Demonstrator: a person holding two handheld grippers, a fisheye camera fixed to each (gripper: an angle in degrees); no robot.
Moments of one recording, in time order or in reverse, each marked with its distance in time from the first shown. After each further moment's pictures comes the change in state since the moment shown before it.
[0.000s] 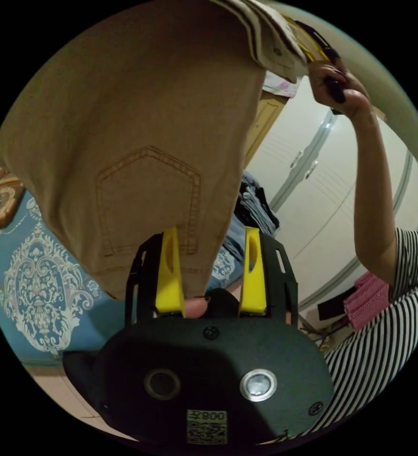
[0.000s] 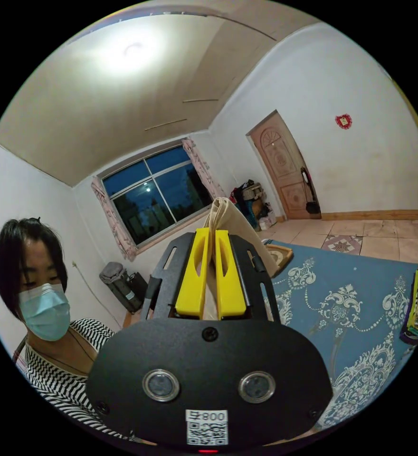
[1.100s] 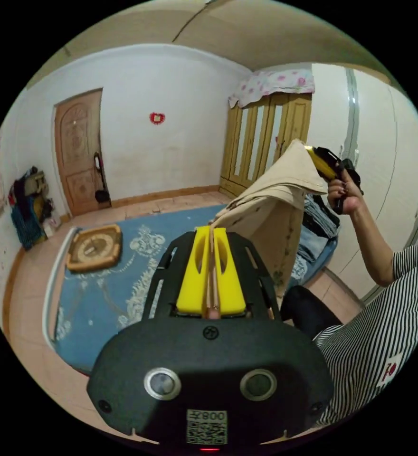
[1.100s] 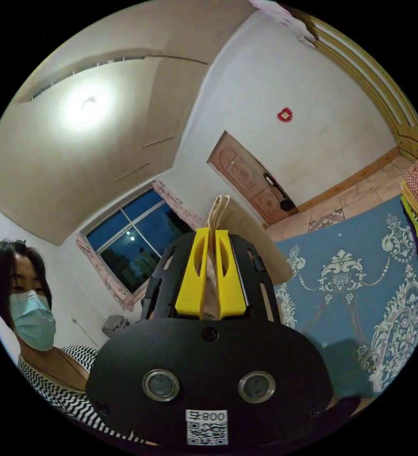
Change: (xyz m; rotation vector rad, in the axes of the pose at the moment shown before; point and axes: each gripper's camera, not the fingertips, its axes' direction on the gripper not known) left arm 0.071 -0.119 -0.206 0.050 -0.431 0.205; right arm 0.323 0.121 -0.011 0.239 0.072 0.287
